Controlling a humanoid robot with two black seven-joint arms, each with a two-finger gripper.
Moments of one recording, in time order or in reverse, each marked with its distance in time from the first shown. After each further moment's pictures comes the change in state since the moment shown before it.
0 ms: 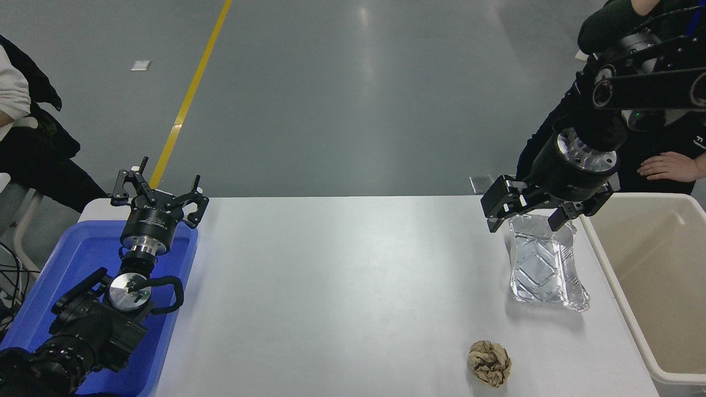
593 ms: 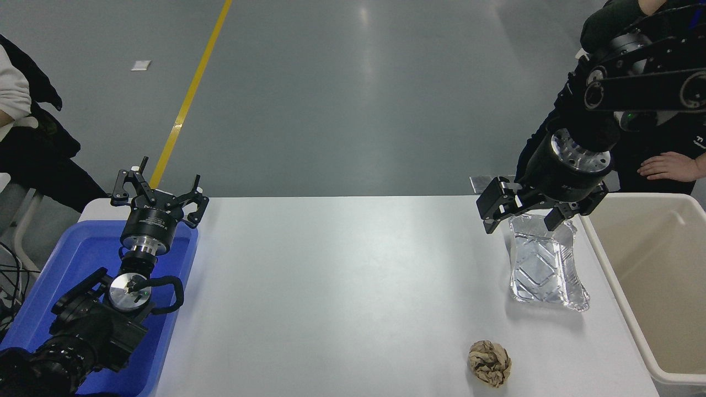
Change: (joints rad) left arm 0.000 0.000 -0.001 0.000 0.000 0.000 -0.001; right arm 0.000 0.020 0.002 -0.001 0.000 0.000 0.000
